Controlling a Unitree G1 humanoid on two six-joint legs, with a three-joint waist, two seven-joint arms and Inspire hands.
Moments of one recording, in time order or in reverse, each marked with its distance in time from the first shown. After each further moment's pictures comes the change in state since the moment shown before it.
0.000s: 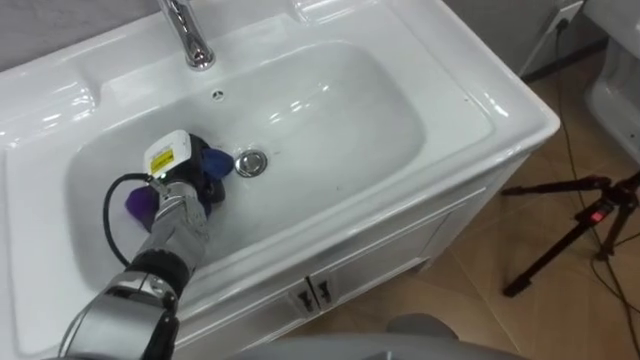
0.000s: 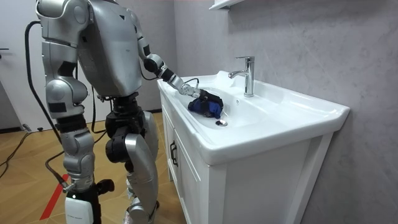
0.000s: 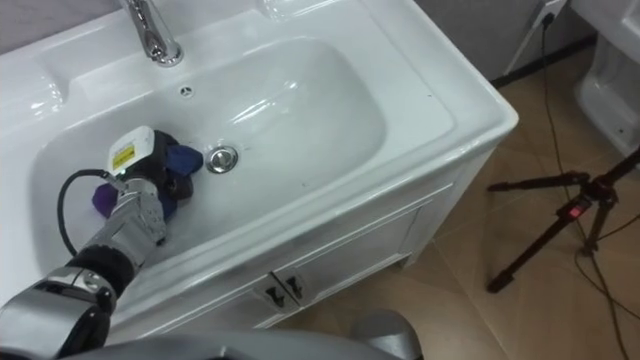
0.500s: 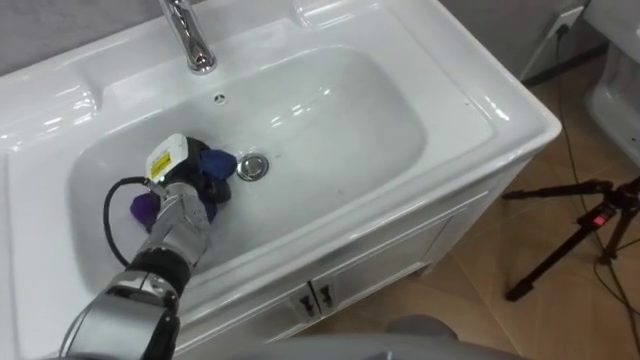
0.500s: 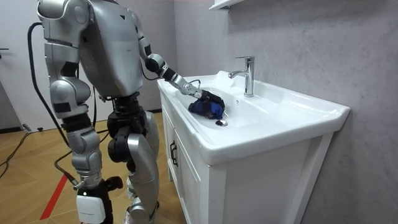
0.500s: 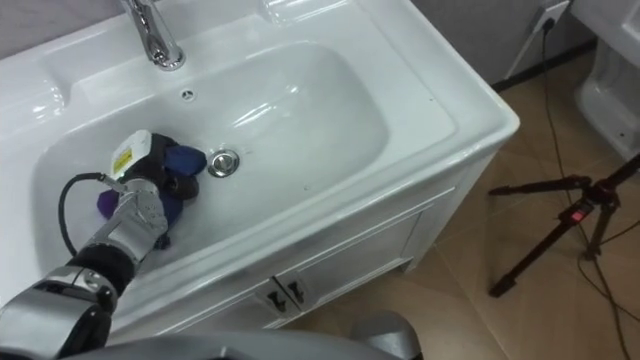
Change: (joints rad) left arm -0.016 -0.014 0.010 -0.016 -0.165 -0.005 -0.067; right arm -0.004 0.028 0.001 -0.032 -0.036 -0.022 0.000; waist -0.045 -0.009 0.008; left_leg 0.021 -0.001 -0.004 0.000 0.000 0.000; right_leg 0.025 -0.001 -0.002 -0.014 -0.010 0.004
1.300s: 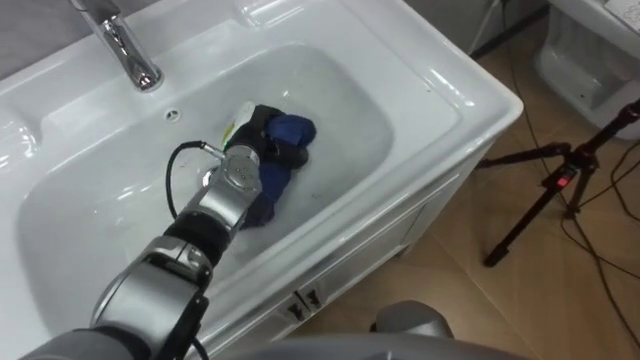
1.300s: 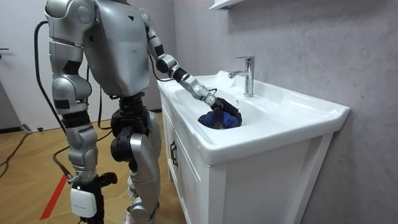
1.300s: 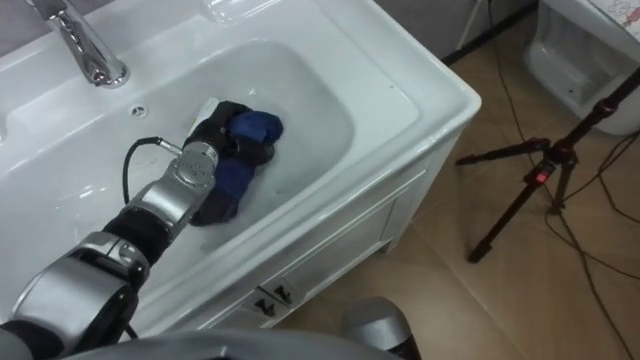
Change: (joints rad) left arm -0.115 -0.087 -0.195 -0.128 -0.362 0.018 -0.163; right arm 0.003 0.013 0.038 -0.001 -0.042 0.023 0.012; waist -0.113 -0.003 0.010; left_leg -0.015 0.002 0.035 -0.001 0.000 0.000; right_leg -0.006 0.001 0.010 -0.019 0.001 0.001
